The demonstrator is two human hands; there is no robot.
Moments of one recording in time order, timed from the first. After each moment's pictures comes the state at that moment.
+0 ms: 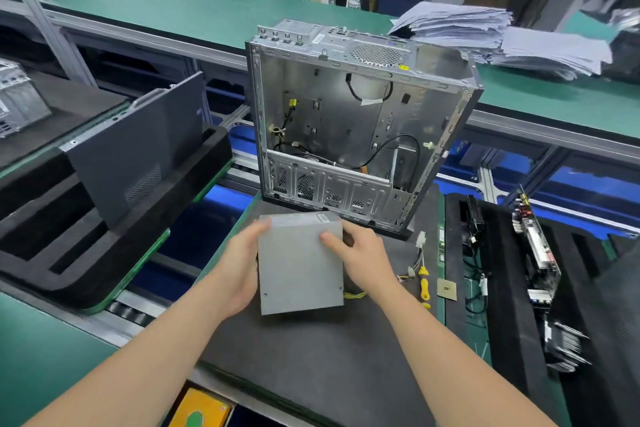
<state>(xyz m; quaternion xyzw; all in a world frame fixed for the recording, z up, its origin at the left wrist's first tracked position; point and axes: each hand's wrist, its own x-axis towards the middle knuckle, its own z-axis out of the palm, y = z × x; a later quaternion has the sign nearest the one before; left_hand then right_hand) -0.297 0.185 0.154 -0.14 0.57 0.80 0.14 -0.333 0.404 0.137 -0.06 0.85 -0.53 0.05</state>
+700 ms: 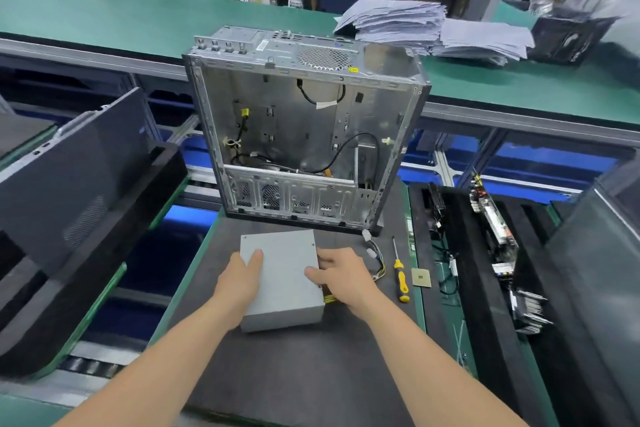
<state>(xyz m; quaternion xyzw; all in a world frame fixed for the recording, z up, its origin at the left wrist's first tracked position) -0.339 0.205 0.100 -0.21 0.80 0.54 0.16 -0.324 0.412 0.116 0.06 0.82 -0.55 0.15</state>
